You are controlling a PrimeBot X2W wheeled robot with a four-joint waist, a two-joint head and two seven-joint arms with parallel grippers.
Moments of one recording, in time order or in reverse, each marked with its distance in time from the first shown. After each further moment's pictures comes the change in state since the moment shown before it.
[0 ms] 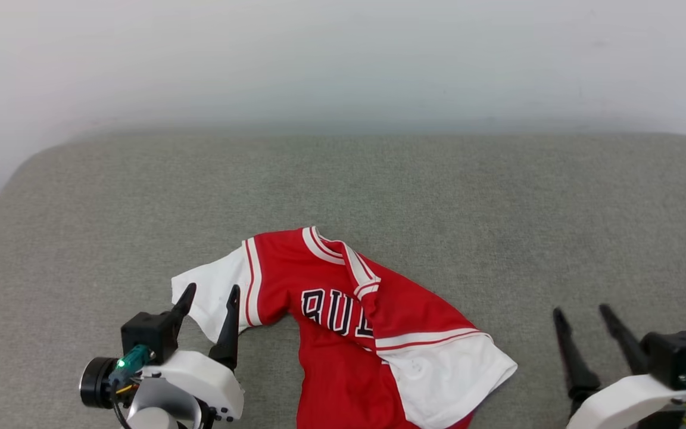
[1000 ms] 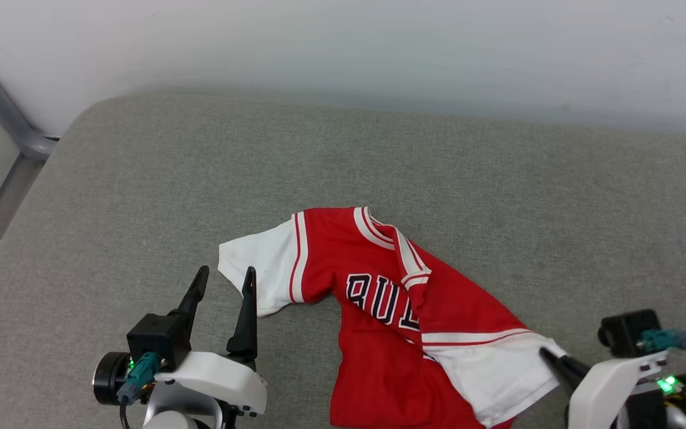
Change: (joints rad) left arm 0.056 -0.032 0.014 -0.208 0.053 0.091 -0.005; right arm -0.019 -0.150 0.155 -0.029 0.211 0.000 0.490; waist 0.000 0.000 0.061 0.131
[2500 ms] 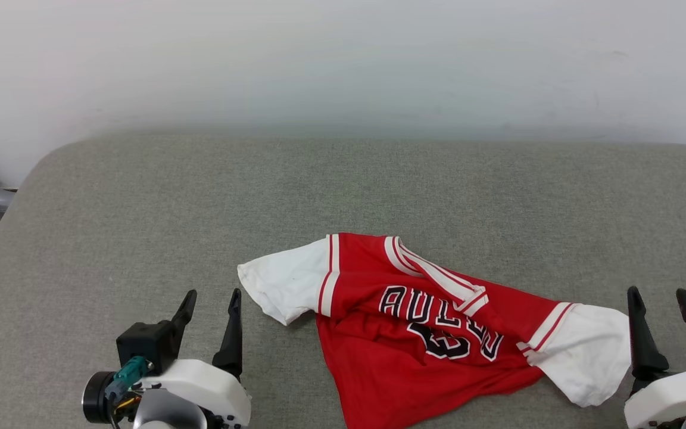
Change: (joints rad) left arm 0.035 0.004 0.036 0.052 -0.031 -0.028 0.044; right arm -0.033 0.087 -0.302 0.146 -0.157 0.000 -0.611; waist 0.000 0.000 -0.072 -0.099
